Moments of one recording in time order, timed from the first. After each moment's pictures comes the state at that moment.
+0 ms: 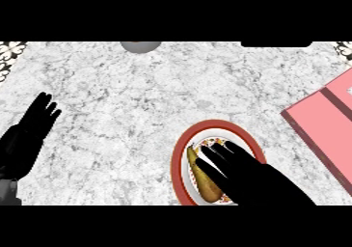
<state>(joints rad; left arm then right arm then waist) -0.02 0.51 -0.07 -1.59 0.50 0.15 0.14 -0.25 -0.54 0.67 -2.20 0.59 0.47 0.53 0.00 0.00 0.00</state>
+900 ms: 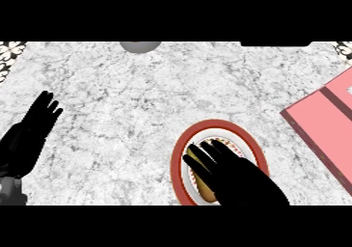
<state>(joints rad) -0.03 0.41 0.01 -1.60 0.39 0.09 0.19 -0.23 -0.33 0.67 -2.08 0.77 0.62 0.49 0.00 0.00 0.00</state>
